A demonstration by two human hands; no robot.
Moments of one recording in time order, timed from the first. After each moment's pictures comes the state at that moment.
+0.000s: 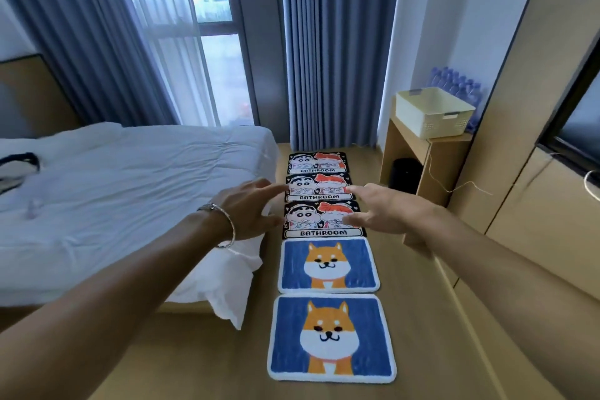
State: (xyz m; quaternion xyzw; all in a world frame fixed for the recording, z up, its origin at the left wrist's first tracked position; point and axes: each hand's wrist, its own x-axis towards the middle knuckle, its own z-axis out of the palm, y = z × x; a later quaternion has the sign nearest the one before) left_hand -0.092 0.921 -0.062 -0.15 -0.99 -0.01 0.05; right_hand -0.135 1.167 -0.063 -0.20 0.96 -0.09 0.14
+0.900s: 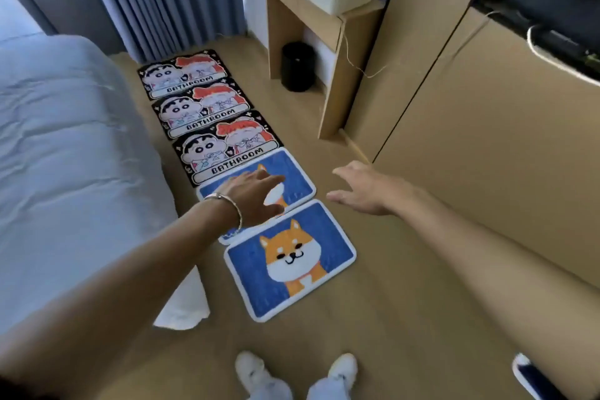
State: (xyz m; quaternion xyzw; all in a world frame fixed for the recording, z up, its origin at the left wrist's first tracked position) left_hand -0.364 0.869 -0.258 -0.37 -0.91 -0.03 -0.19; right_hand -0.280 1.071 -0.213 0.09 0.95 -0.12 0.27
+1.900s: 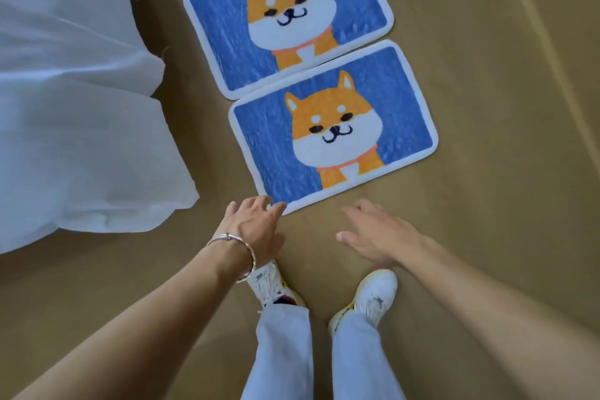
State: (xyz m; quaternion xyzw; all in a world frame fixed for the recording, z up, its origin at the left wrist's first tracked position) left_hand -0.252 0.804 -0.741 -0.22 -0.88 0.02 -0.43; right_hand -0.210 1.004 -0.740 0.02 0.84 -0.15 0.52
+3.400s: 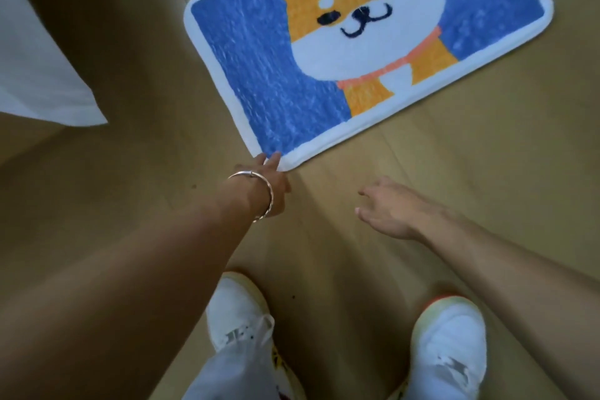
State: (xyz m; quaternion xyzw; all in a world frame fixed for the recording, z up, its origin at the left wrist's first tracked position) left_hand -0.192 0.780 -1.087 -0.28 -0.83 0.17 -0.45; right_hand -0.092 0.966 -1.090 0.09 0.86 -0.19 0.46
